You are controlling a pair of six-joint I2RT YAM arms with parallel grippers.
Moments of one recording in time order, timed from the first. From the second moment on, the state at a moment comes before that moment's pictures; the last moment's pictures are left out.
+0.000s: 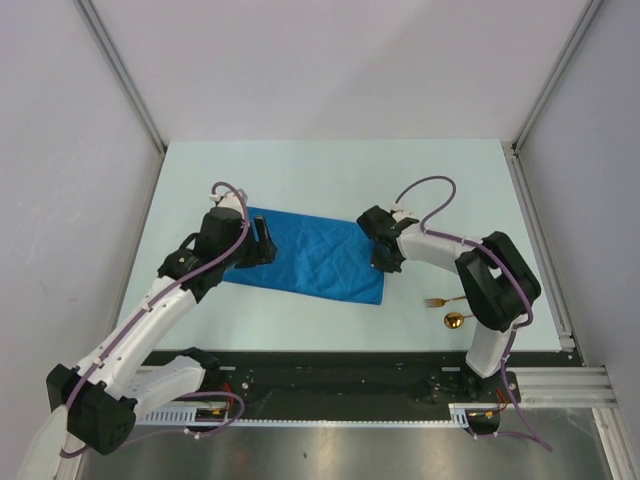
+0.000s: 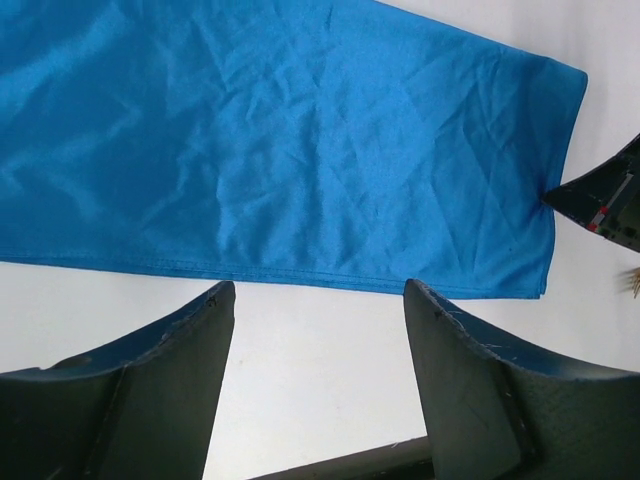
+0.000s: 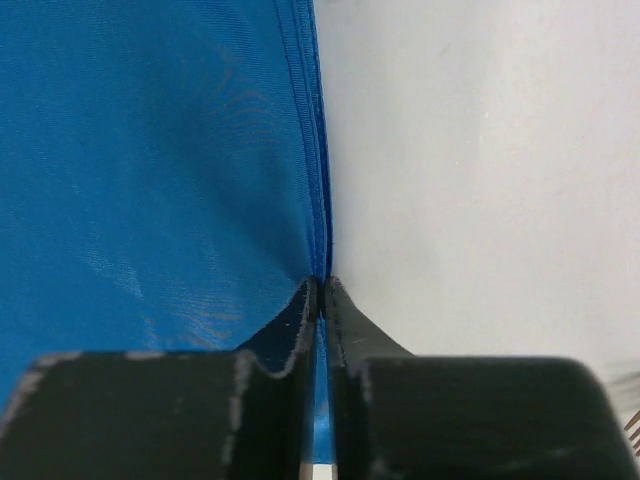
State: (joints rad) left arm -0.46 1.00 0.88 -0.57 -0.11 -0.50; right arm 0.63 1.79 1.11 -0.56 0.33 0.92
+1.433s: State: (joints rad) left arm -0.31 1.16 0.87 -0.49 0.15 -0.52; right arm 0.64 1.62 1.16 -0.39 0.13 0.45
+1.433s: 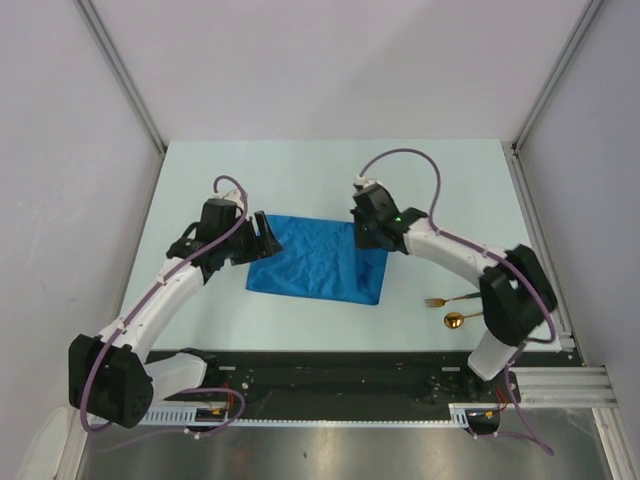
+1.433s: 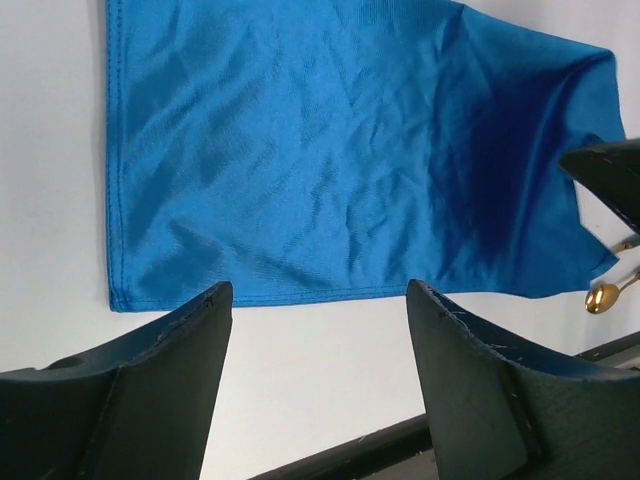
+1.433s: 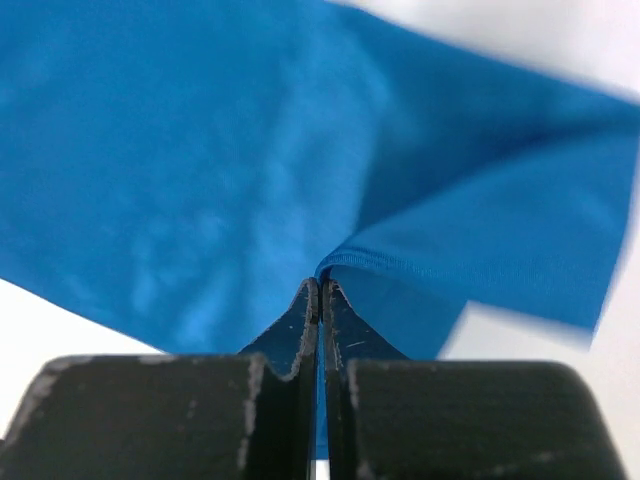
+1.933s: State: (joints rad) left arm -0.16 1.10 0.79 -0.49 0.20 -0.51; right arm 0.84 2.16 1.78 -0.43 0.03 0.46
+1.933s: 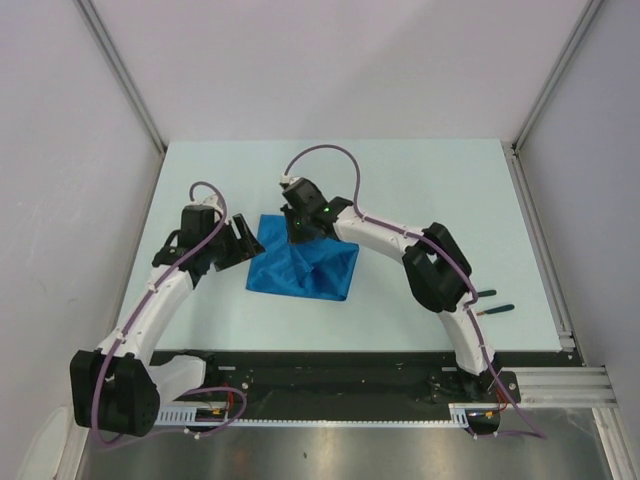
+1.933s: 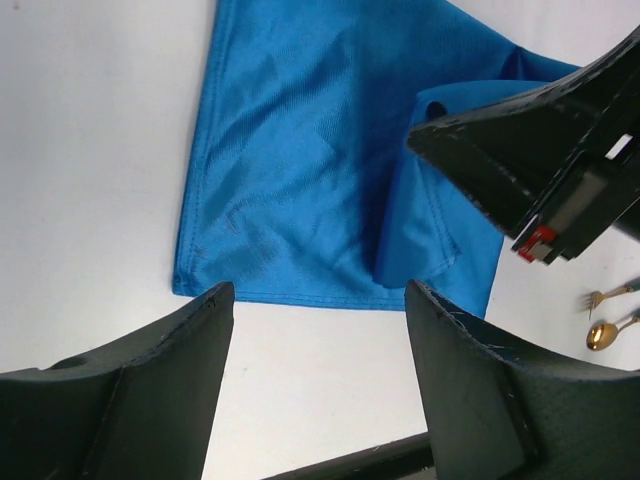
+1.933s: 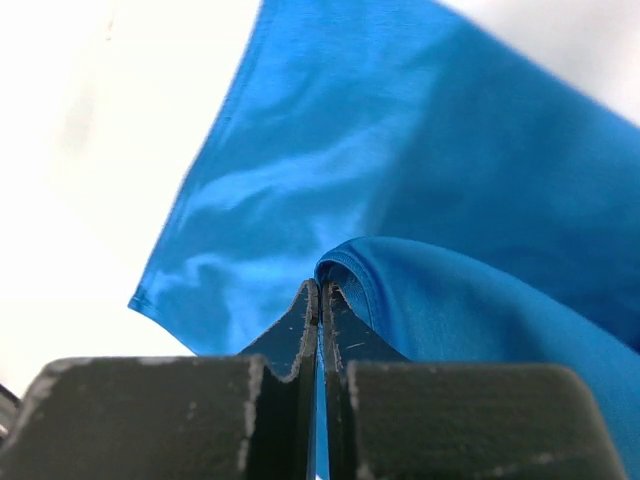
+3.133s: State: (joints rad) left arm -0.03 1.09 0.73 -0.48 0.26 -0.52; right arm 0.86 2.46 2.11 -0.45 -0.20 0.47
